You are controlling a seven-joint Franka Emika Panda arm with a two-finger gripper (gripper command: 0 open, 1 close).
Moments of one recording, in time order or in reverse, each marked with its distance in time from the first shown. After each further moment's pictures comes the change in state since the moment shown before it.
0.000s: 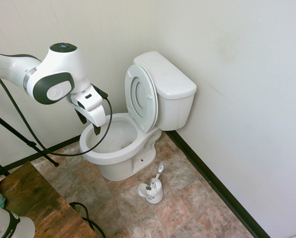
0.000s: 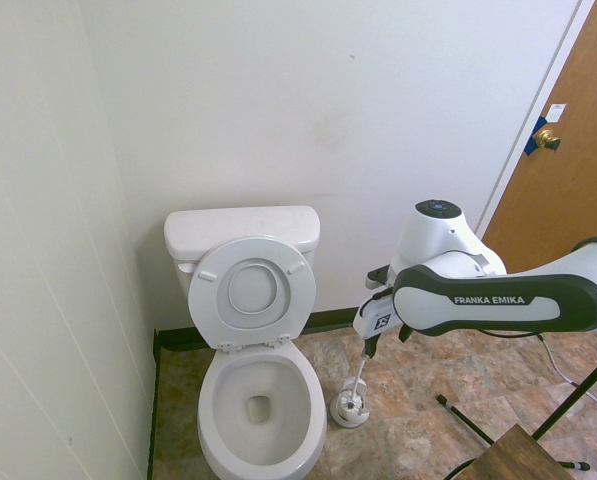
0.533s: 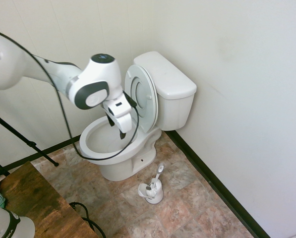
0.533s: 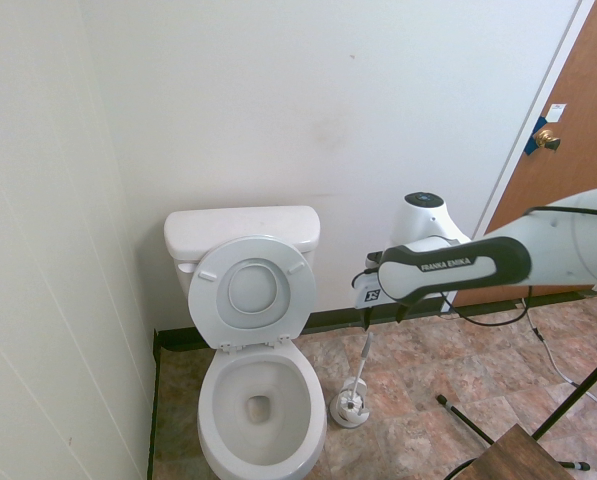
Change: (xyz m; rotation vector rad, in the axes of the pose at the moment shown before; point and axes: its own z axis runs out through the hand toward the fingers) arm 0.117 -0.013 0.052 -0.011 0.006 0.248
